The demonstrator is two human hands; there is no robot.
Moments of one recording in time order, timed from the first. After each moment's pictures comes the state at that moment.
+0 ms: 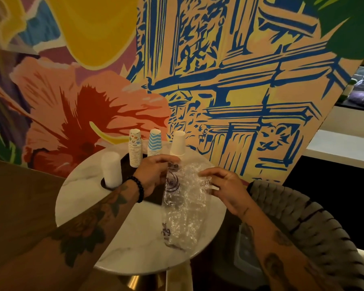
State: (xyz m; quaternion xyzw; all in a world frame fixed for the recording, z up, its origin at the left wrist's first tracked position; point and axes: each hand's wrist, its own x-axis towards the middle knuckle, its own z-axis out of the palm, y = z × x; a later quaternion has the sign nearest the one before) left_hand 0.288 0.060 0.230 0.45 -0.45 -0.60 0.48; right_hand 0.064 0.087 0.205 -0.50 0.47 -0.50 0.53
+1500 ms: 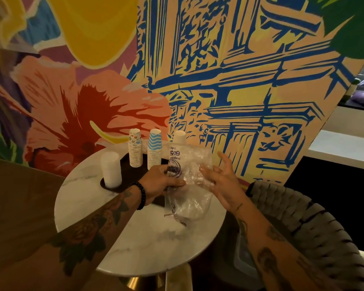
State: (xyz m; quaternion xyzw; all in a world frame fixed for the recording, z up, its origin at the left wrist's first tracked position) left_hand 0.280 0.055 0.207 0.46 -0.52 -0.61 0.38; right_hand 0.074 0.068 0.206 -0.41 0.46 -0.55 0.57
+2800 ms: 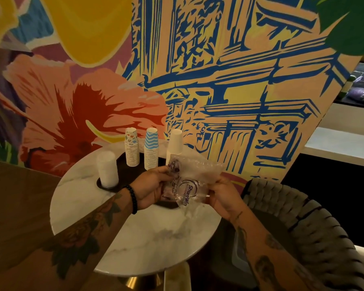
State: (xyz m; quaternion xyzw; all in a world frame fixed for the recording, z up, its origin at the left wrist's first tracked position) left_hand 0.279 0.064 0.208 0.40 -0.41 -0.73 0.38; right_hand 0.073 0.088 0.194 -0.39 0.46 -0.51 0.62
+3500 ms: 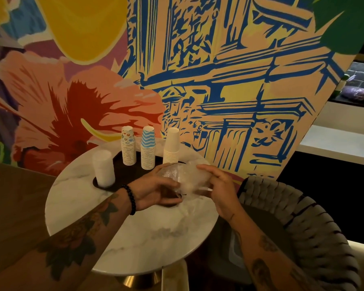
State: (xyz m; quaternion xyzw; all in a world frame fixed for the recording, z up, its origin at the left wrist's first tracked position) left_hand 0.280 0.064 0.204 0.37 -0.36 -0.79 0.33; right_hand 0.075 0.092 0.195 -0.42 0.48 -0.57 0.51
